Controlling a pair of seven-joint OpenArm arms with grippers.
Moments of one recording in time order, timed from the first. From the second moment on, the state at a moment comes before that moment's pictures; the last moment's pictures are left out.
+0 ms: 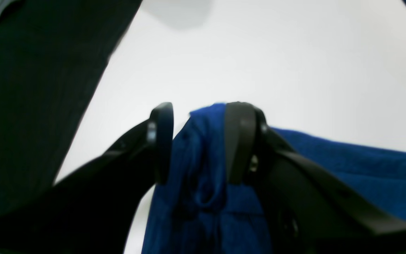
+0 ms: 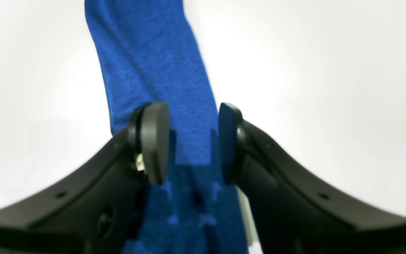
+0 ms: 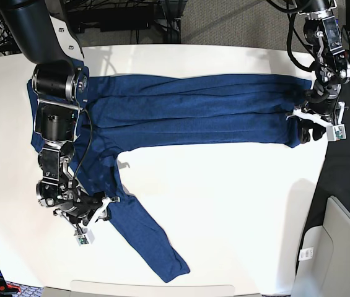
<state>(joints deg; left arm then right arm) 10.7 -15.8 -22.9 90.0 -24.6 -13.9 26.3 40.6 5.1 12.2 43.3 -7.2 30.3 -32.4</state>
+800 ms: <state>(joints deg) 10.6 -15.7 -22.9 90.6 -24.8 -14.1 26.3 40.7 6.3 12.4 31.0 -16.3 20.6 -20.5</state>
